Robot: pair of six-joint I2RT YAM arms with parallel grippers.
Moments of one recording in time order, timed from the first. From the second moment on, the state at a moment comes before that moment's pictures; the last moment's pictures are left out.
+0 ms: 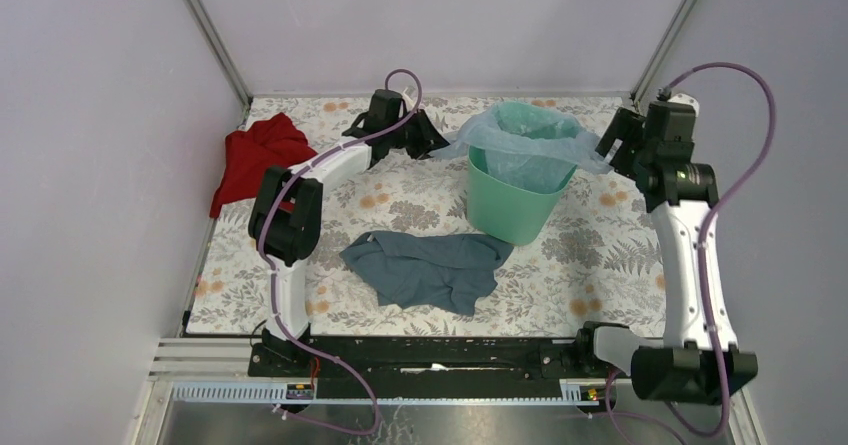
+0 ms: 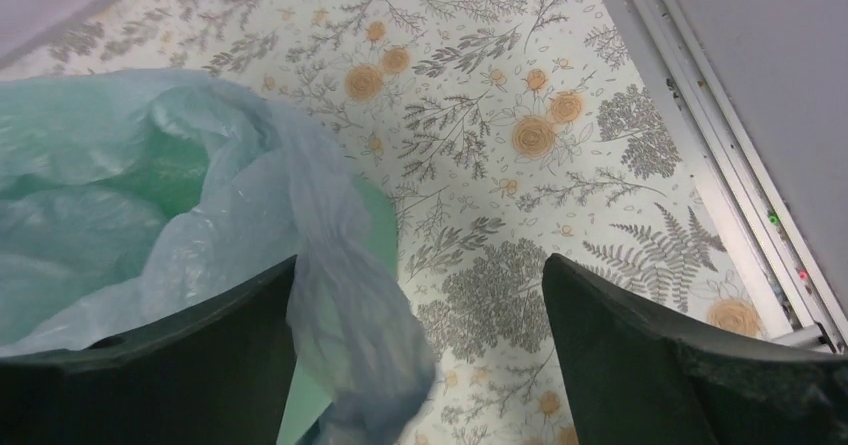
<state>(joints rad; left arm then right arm) -0.42 2.04 1.56 -0.08 0.56 -0.88 -0.08 1.21 1.34 -0.80 0.14 0.34</state>
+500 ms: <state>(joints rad) -0.42 2.03 1.48 -0.05 0.60 -0.91 -0.08 0.99 1.29 -0.81 0.11 0.58</state>
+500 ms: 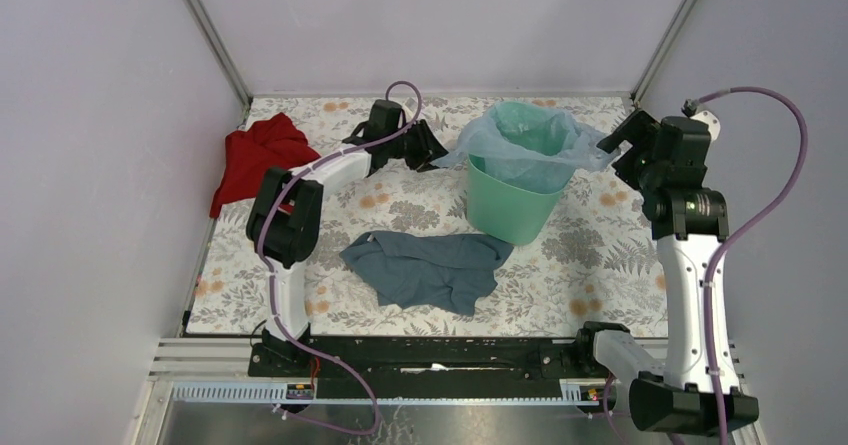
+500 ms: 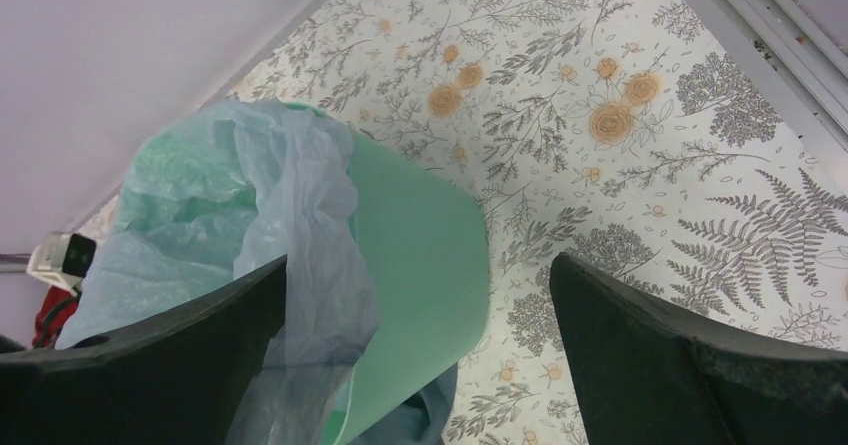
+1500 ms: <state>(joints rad) -0.42 1.87 1.36 0.01 0.63 -0.90 -0.08 1.07 1.14 -0.43 0.26 0.60</state>
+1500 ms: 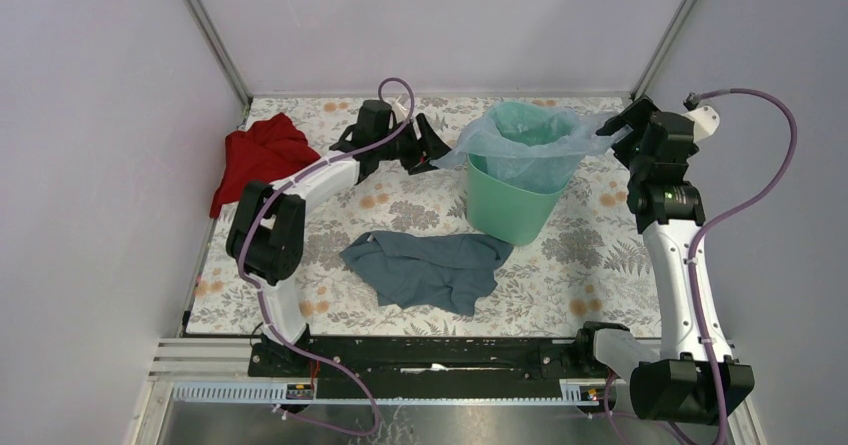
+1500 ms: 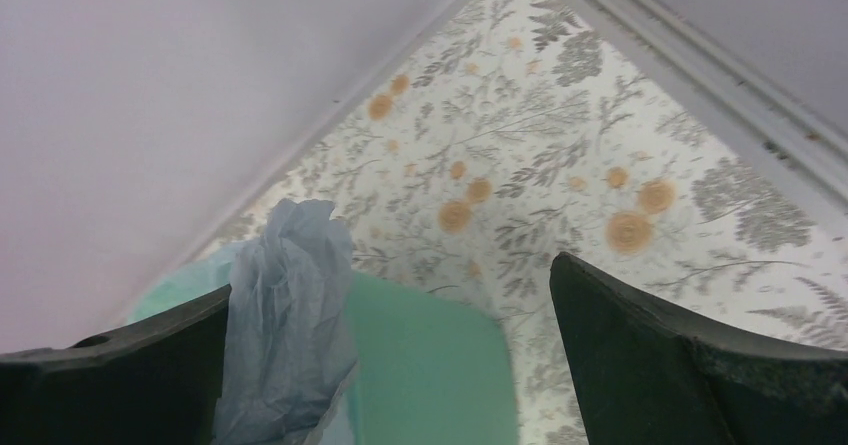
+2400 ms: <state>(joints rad) -0.43 1.80 1.27 0.10 0.66 -0.94 -0.08 0.95 1.35 -0.72 0.08 0.66</state>
